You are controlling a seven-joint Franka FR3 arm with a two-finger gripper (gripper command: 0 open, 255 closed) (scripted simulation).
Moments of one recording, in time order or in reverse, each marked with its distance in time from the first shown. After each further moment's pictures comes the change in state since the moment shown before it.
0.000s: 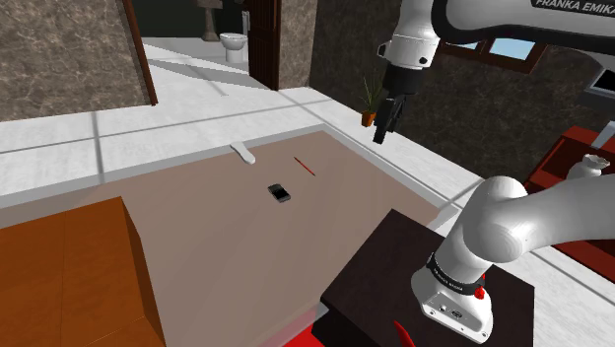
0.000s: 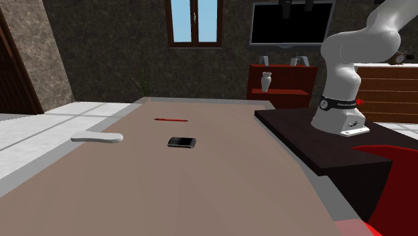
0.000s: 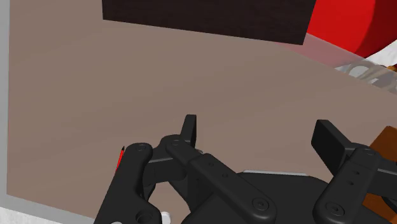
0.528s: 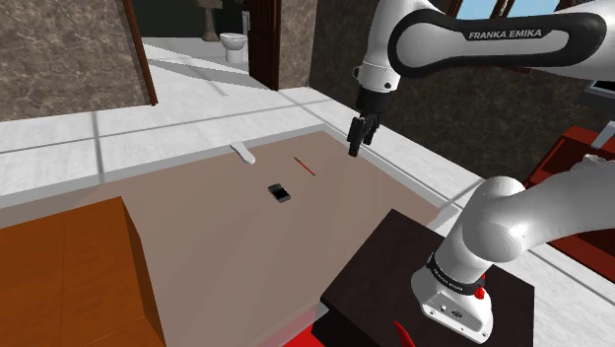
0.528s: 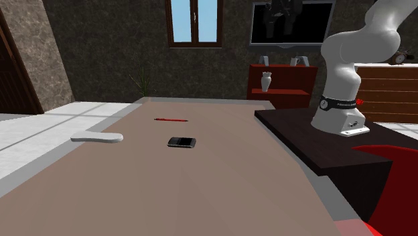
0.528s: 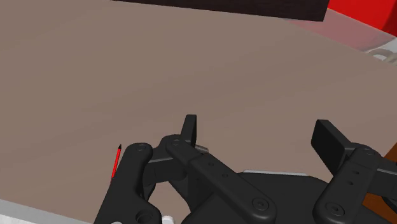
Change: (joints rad) arm -0.013 0.143 0.025 -0.068 0.000 0.214 0.017
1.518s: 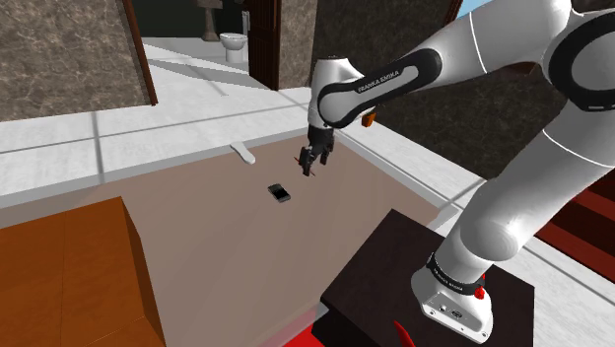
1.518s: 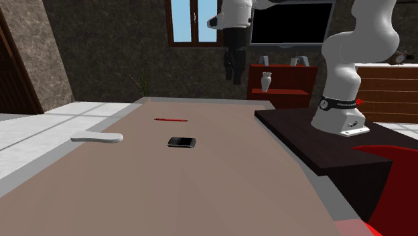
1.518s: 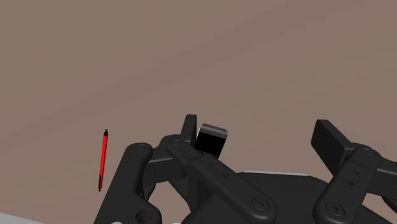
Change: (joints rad) arm -0.046 0.541 0.042 0.089 -0.058 0.468 0.074
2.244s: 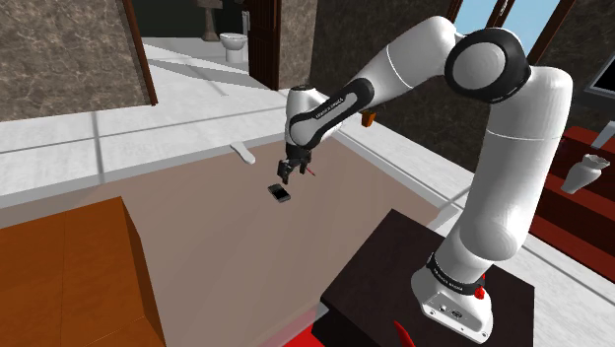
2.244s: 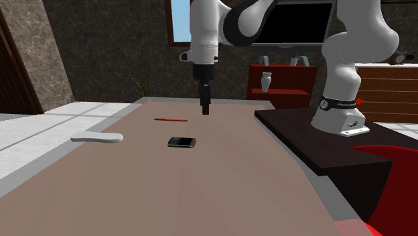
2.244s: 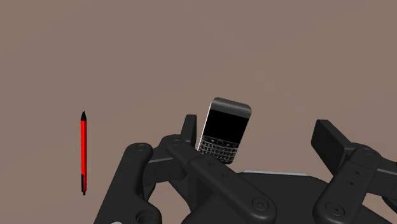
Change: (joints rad) arm -0.008 0.421 -0.020 0.242 -0.095 0.185 0.082
